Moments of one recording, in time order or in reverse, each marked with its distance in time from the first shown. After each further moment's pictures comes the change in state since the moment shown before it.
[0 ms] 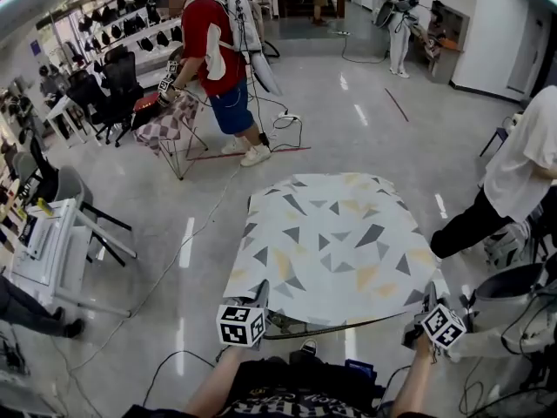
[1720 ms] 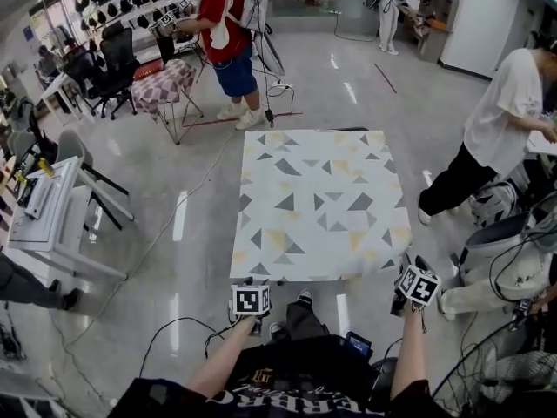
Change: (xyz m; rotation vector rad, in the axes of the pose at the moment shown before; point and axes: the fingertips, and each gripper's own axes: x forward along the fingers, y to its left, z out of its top) left arm -0.126 -0.022 -0.261 -0.101 0.440 0.135; right arm -0.128 -0.034 -0.132 -0.311 0.210 -0.137
